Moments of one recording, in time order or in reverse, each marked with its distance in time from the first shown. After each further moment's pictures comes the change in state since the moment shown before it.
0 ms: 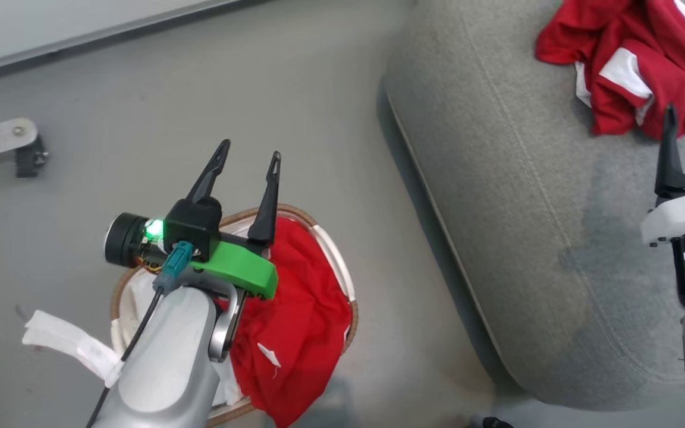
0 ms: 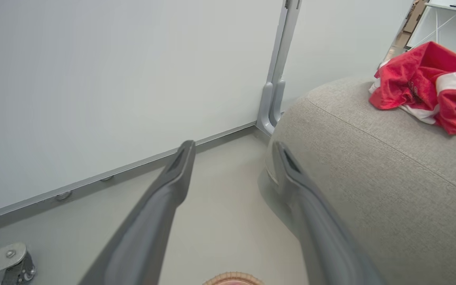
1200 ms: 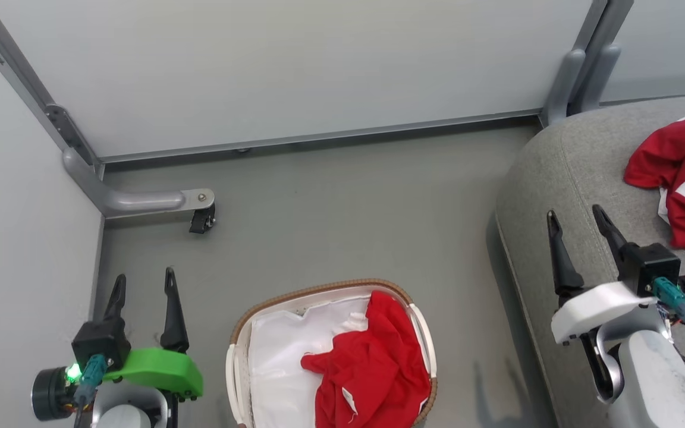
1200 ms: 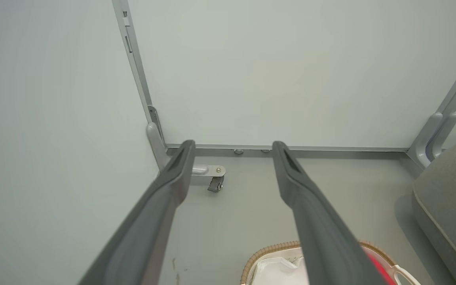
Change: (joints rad) left arm 0.333 -0.032 0.353 -0.014 0.039 0.035 0.000; right arm 0.213 0.101 0.205 -0.017 0.088 0.000 0.000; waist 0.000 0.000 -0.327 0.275
